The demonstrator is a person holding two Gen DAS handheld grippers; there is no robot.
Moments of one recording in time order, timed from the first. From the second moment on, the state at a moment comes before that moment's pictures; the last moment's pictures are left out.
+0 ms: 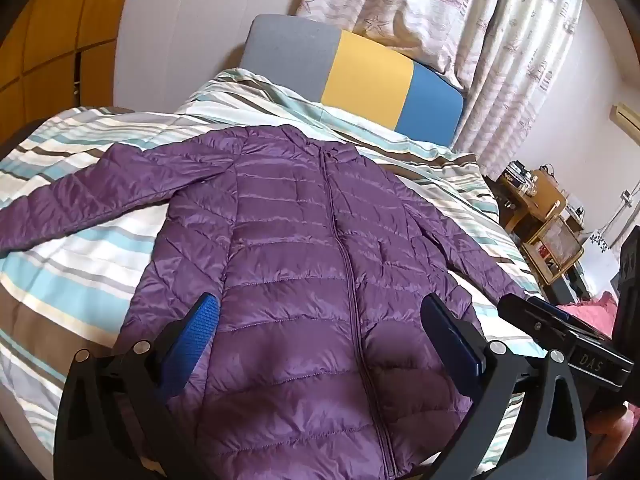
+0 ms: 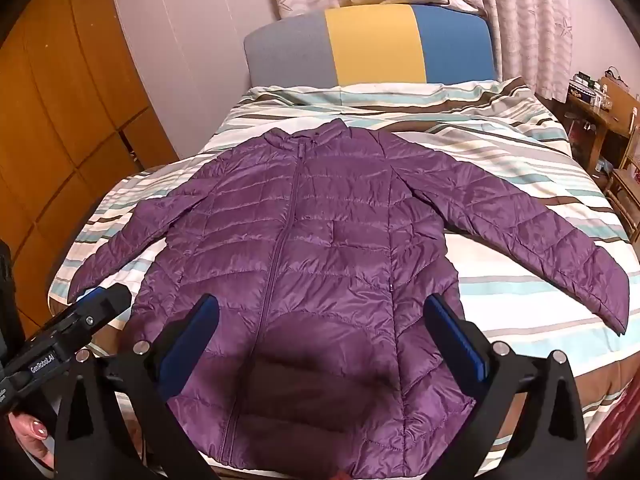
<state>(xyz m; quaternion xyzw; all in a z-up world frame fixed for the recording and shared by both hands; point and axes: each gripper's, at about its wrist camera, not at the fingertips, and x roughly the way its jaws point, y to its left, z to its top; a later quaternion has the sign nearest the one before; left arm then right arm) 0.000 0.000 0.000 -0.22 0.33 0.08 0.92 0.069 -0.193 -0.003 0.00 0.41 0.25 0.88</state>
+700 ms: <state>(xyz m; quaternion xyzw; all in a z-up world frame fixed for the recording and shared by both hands) 0.001 -0.014 0.001 -0.20 0.33 0.07 0.92 0.068 -0.195 -0.005 0.00 0.41 0.25 0.88</state>
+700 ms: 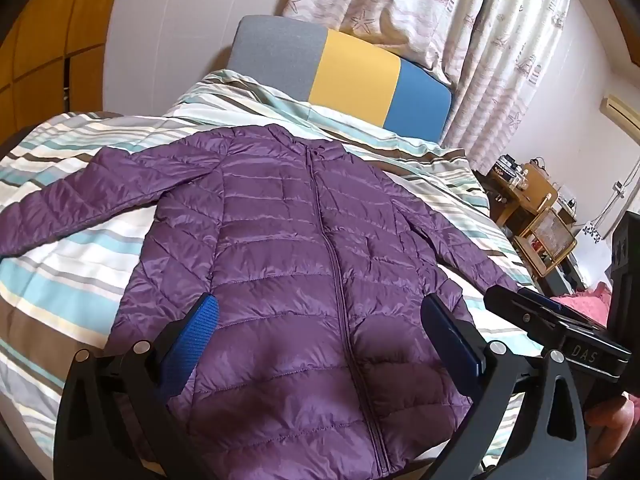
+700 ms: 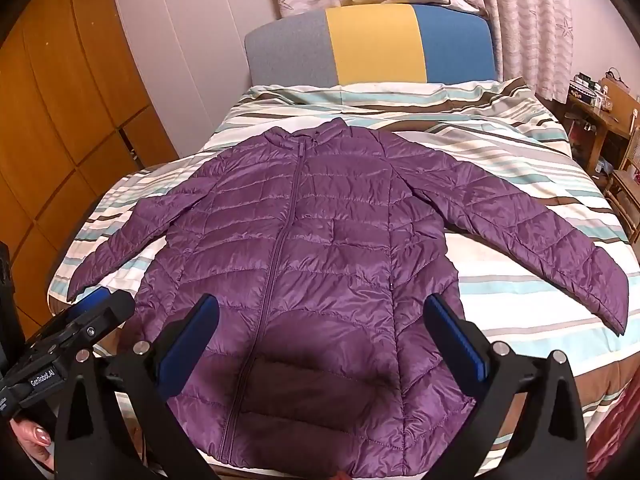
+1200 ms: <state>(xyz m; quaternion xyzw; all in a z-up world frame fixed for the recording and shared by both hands) 0.000 -0.017 0.001 -0.20 0.33 0.06 0.92 0.067 -0.195 -0.005 0.00 0.41 0.25 0.88</state>
